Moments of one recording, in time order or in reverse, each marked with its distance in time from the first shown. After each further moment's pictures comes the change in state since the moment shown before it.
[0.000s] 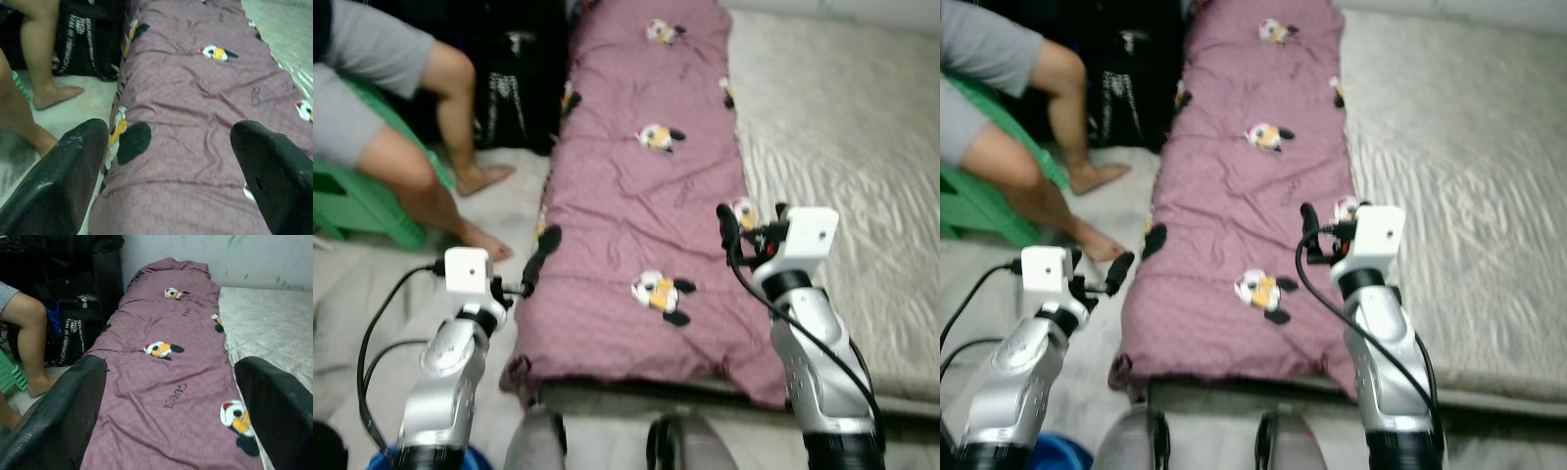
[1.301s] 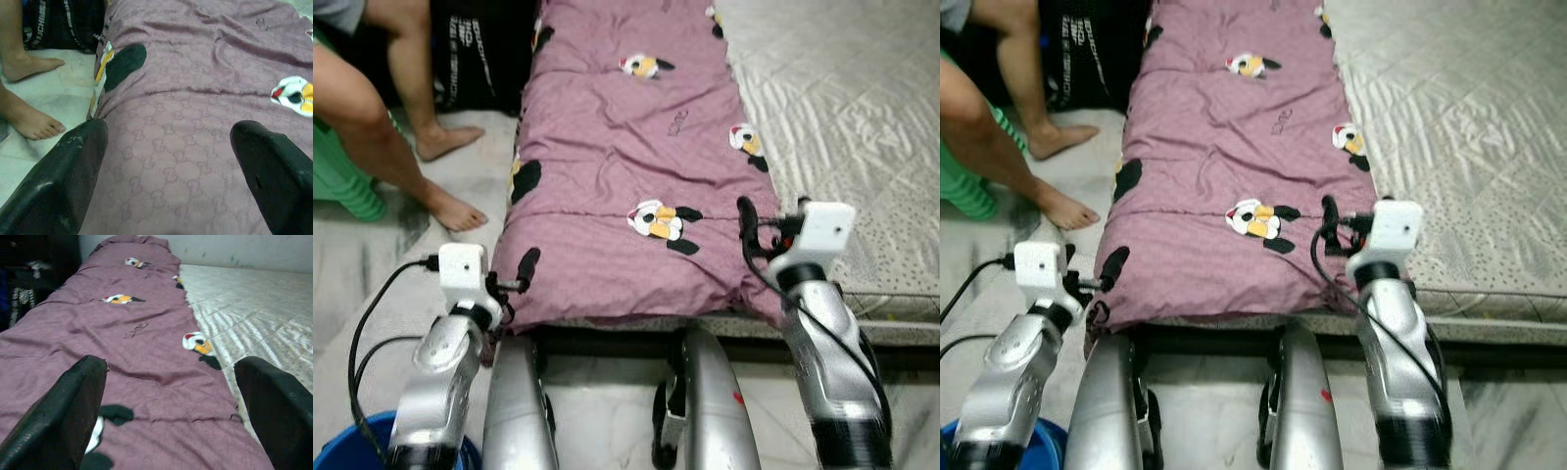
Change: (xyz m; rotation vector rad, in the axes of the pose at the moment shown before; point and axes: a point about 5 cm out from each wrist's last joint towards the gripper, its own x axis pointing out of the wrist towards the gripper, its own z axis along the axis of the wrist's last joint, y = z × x) left arm -0.006 0.004 0.003 0.021 0.002 0.001; right arm 0.001 -0.019 -0.004 -0.042 -0.015 -0.068
